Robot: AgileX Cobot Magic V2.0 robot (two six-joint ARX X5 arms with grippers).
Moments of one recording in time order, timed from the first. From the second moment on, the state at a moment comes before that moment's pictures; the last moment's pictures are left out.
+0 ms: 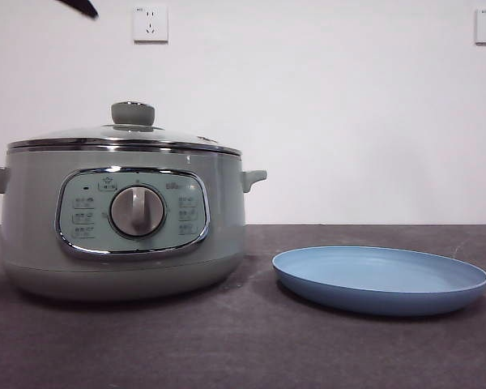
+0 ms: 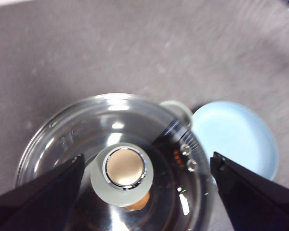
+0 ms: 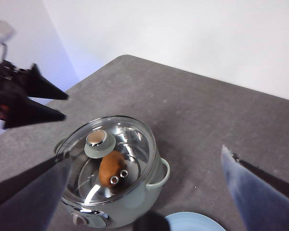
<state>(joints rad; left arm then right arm) -0.32 1.42 1.60 -0.90 0.26 0.02 0.21 1.21 1.68 -0.87 -0.54 -0.10</state>
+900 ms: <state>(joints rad) -0.38 1.64 1.60 -0.91 0.10 0.02 0.21 1.21 1.68 -0.92 -0.54 -0.10</state>
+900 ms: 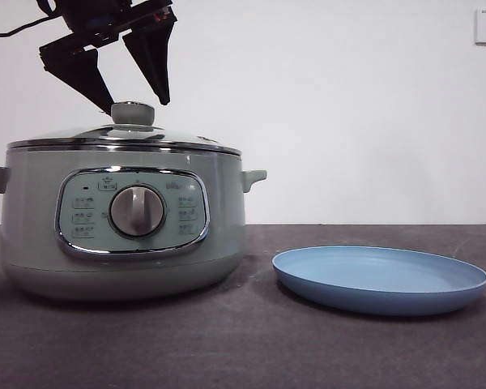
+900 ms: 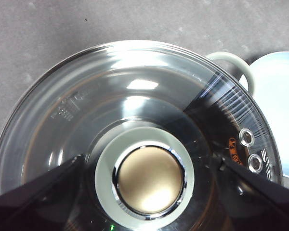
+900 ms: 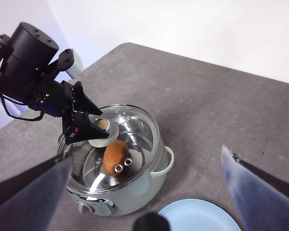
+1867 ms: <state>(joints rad) -0.38 1.68 1.60 -0.94 0.09 0.03 0.21 1.21 1.68 -0.93 -0.54 -0.10</state>
